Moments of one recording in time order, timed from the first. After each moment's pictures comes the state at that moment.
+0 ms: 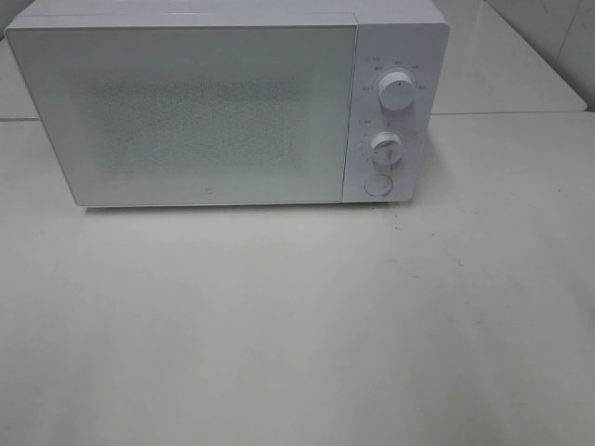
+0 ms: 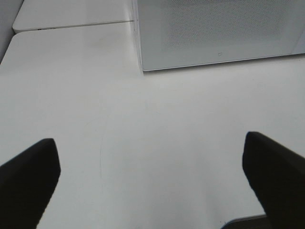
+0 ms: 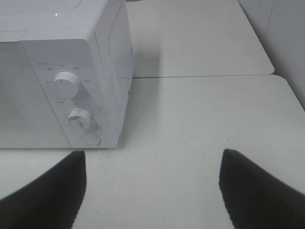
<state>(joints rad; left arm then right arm) 0.09 0.00 -0.50 -0.23 1.04 0.23 0.08 0.62 -0.54 -0.01 0.34 0.08</state>
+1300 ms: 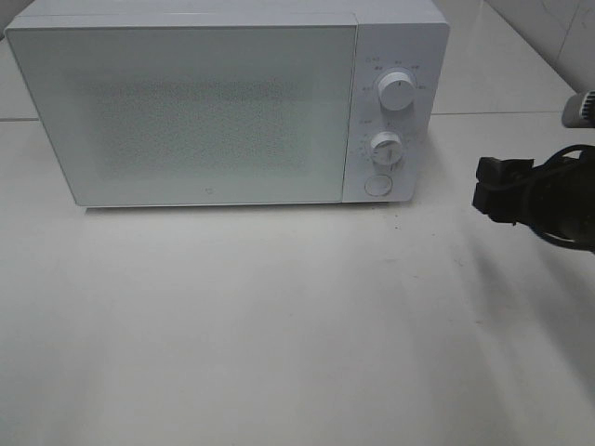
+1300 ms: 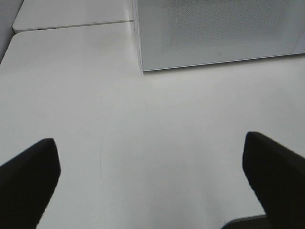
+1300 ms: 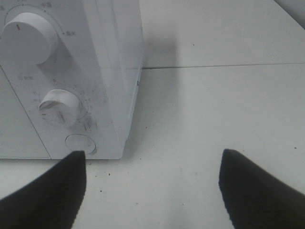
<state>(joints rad) 0.09 0.00 -0.50 -0.23 1.04 0.23 0.31 1.46 -0.27 0.30 -0.87 -0.09</state>
